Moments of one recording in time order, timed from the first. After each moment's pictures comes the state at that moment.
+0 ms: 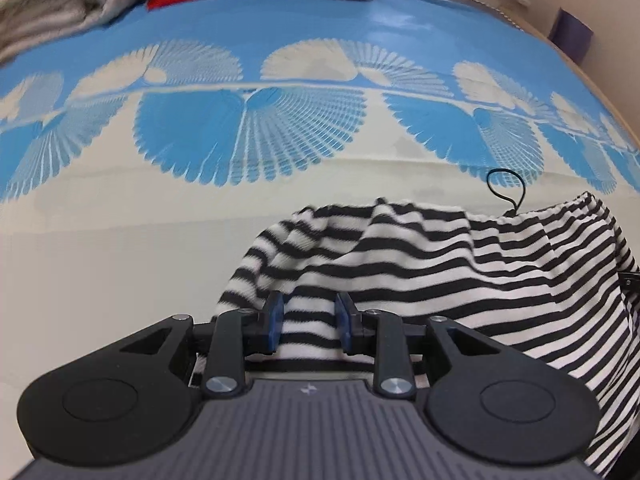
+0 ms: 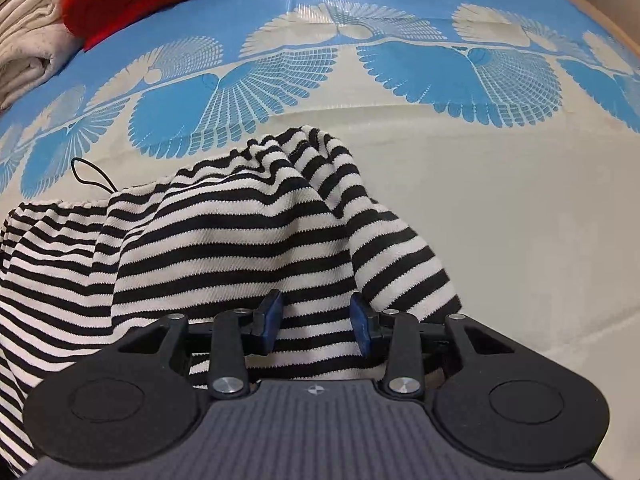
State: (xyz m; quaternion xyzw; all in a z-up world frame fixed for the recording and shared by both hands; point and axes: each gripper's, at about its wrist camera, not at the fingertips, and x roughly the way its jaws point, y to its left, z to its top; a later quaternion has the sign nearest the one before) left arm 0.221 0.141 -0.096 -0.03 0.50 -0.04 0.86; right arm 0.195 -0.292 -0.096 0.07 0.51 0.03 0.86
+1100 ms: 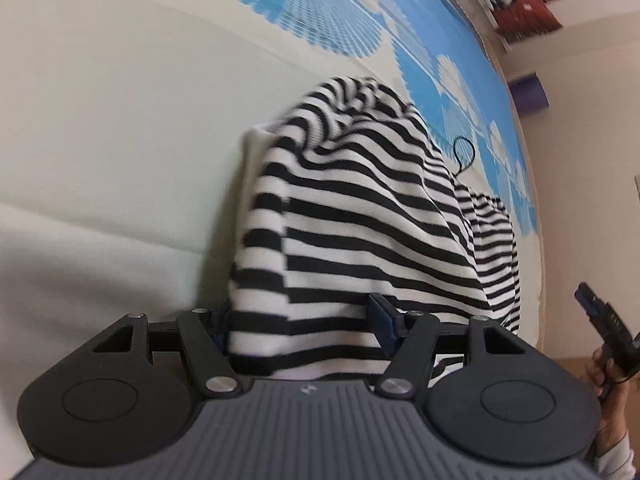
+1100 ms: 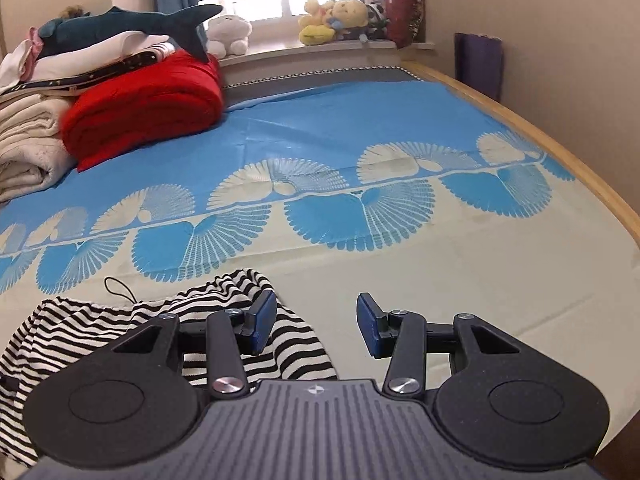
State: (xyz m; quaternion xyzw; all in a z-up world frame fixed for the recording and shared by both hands) left arm 0.176 0.233 -0.147 -0.28 0.58 -0.17 0.75; right arm 0.093 -0.355 0.017 0.08 0.34 -0.04 0.93
